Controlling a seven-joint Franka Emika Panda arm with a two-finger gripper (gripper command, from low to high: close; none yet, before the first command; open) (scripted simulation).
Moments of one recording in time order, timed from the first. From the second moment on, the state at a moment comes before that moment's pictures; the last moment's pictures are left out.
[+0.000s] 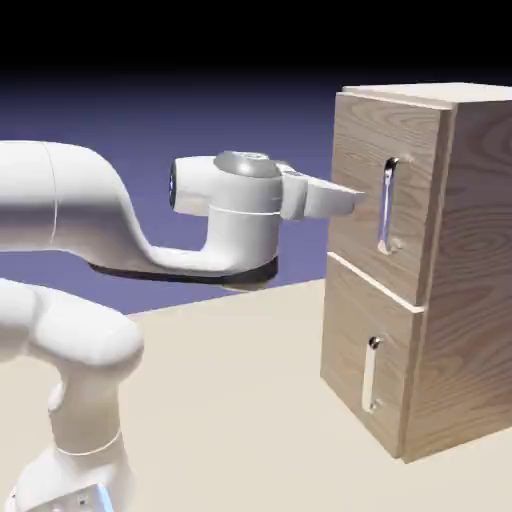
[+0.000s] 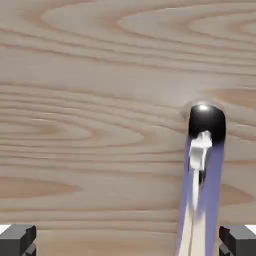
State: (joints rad) arm 0.66 -0.99 -0.83 -2.56 -2.40 2.94 2.49
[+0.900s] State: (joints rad) arm 0.67 -0.99 -0.81 -2.64 -2.63 2.65 2.80
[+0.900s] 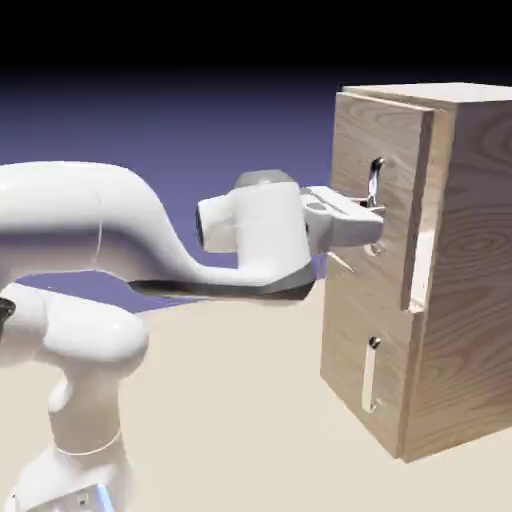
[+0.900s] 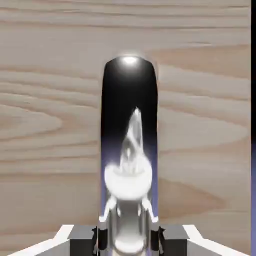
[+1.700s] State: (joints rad) arm 0.04 -1.01 -0.04 -2.86 -2.05 2.55 2.87
